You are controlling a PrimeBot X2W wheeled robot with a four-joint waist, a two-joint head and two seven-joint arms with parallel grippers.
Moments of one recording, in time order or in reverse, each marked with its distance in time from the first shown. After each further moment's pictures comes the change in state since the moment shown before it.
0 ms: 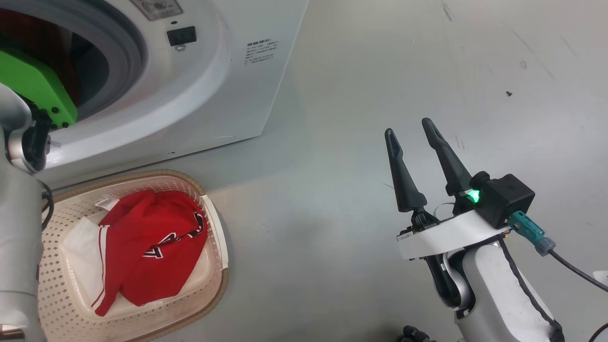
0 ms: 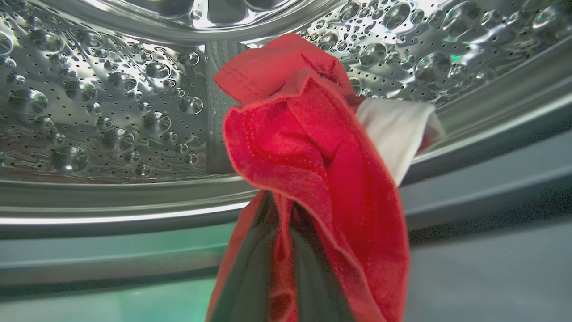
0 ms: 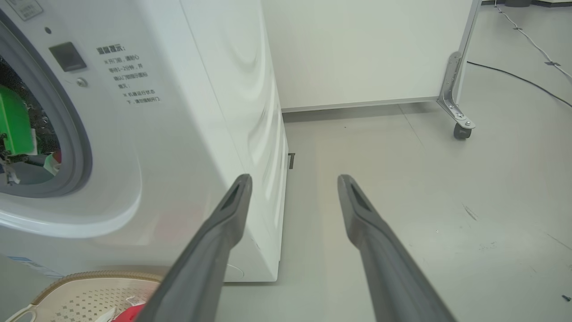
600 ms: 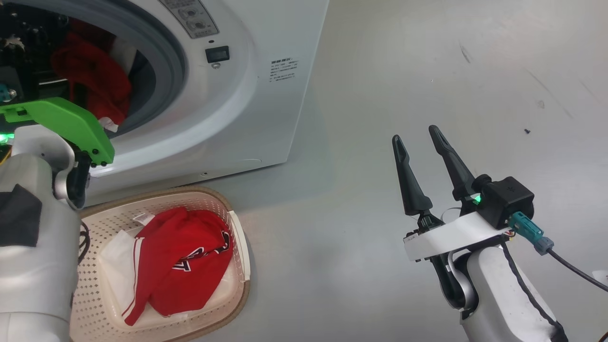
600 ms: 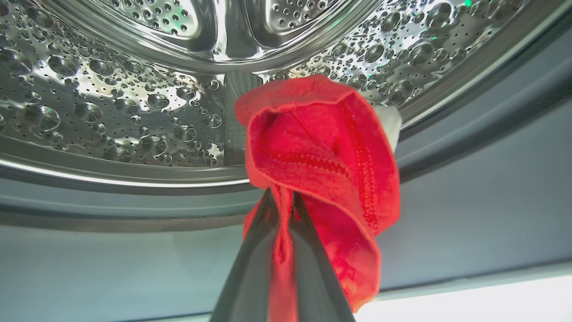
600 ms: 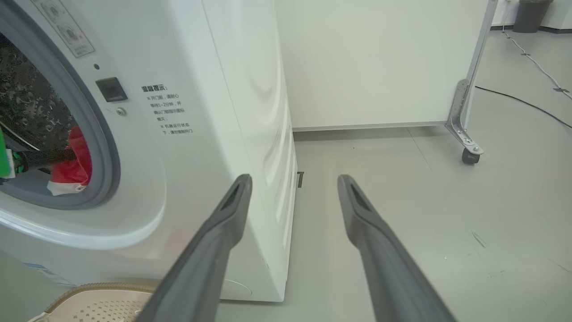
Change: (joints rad) left arm 0.093 -0.060 -0.025 0.066 -0.019 -0.018 -0.163; right arm 0.004 -0.001 -0.033 0.056 -0.033 0.011 0.000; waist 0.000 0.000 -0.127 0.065
